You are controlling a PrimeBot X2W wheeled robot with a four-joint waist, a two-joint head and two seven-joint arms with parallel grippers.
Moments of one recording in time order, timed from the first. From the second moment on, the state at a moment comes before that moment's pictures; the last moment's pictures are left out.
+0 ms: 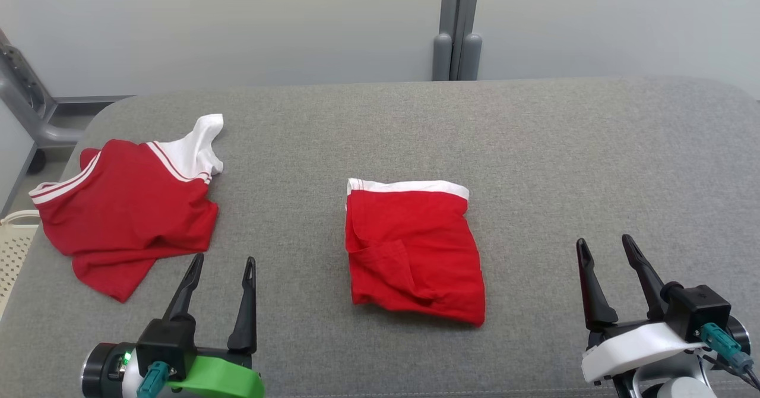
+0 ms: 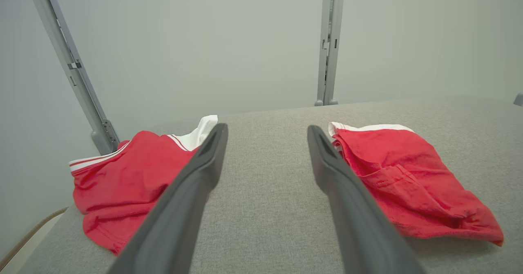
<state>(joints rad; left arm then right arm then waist) -0.01 0.35 -0.43 0.01 -0.37 0.23 -0.20 0.03 -0.09 0.03 0.07 0.18 0.13 -0.21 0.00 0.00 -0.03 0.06</state>
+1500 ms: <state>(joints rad) -0.17 0.23 -0.41 0.14 -0.44 0.18 -0.26 -0.16 -0.15 0.26 0.39 0.29 0.13 -0.20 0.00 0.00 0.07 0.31</state>
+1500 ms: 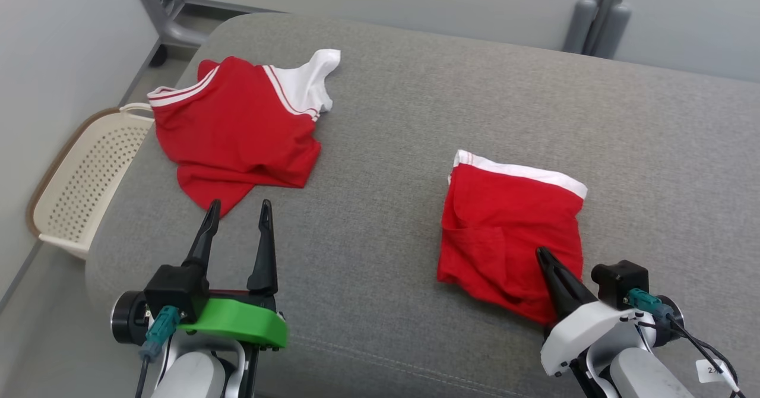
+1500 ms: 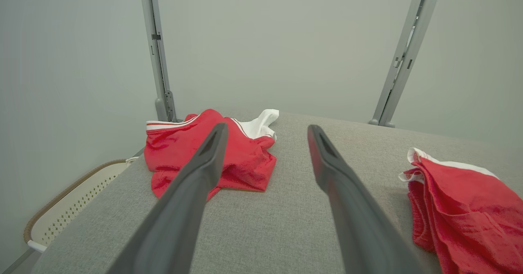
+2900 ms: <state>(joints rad) -0.17 0.22 -0.31 0.17 -0.38 0.11 -0.26 -0.10 -0.08 0.11 0.17 0.24 0.13 -0.26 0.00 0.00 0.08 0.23</state>
